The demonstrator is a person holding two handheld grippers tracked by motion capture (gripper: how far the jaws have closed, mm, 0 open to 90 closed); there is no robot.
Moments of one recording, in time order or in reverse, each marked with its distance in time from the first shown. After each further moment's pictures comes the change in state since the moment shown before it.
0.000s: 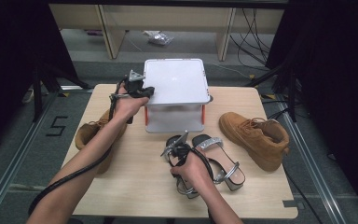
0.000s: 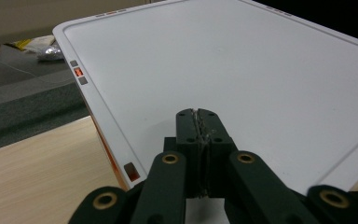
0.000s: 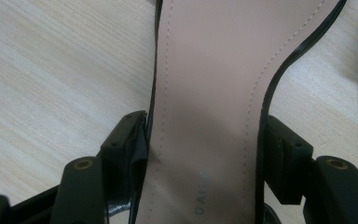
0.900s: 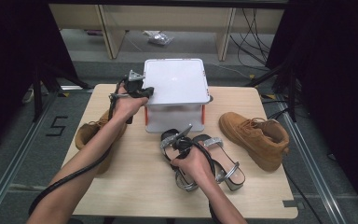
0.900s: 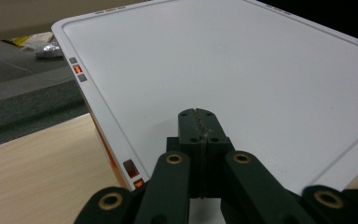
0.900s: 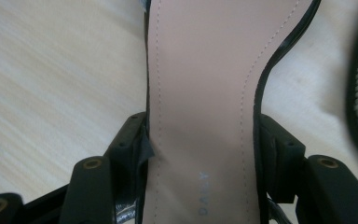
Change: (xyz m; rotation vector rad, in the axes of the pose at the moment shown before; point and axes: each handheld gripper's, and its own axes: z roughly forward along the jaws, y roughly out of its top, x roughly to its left) left arm 0.000 0.000 -0.001 0.004 -0.007 -0.009; right arm -0.005 0.009 -0.017 -0.107 0.058 0.071
